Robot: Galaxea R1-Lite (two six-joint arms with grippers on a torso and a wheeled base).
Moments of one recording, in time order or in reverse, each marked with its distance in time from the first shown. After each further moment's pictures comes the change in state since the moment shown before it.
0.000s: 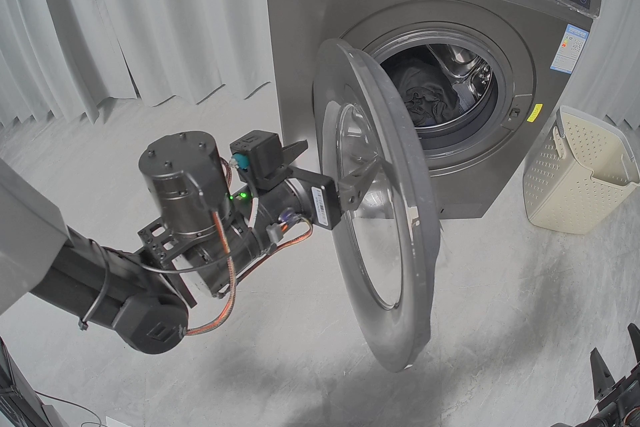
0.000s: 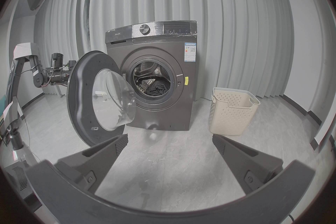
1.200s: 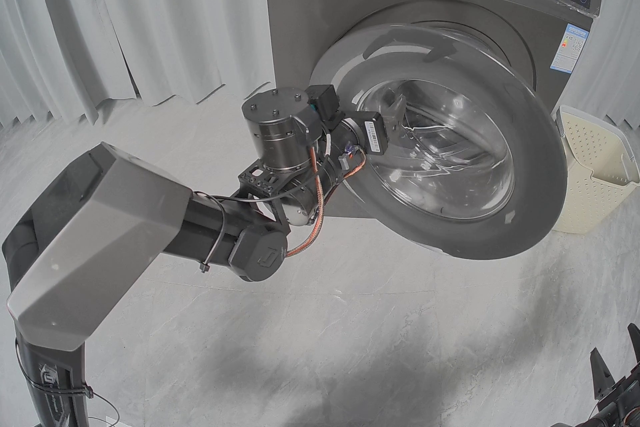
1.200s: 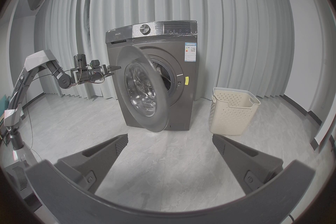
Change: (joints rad) left arm 0.018 0.348 -0.616 0.116 0.110 -0.037; right arm 0.000 0.000 0.000 0.000 0.000 0.000
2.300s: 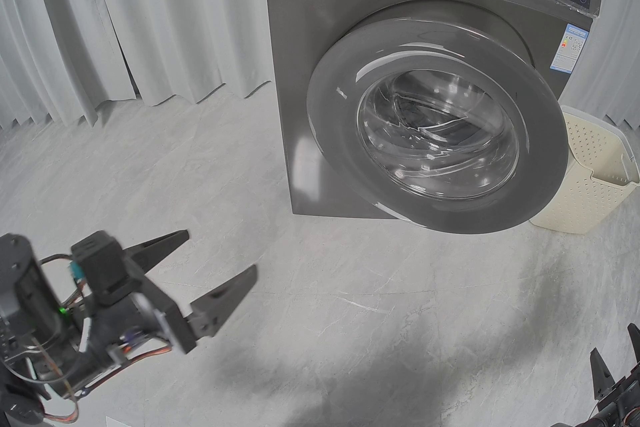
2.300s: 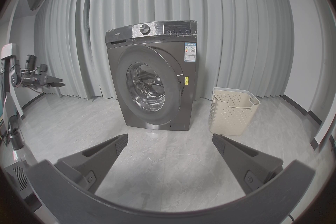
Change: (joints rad) left arm -0.040 -0.883 1.176 0.027 -0.009 0.023; right arm 0.000 0.000 0.000 0.000 0.001 0.000
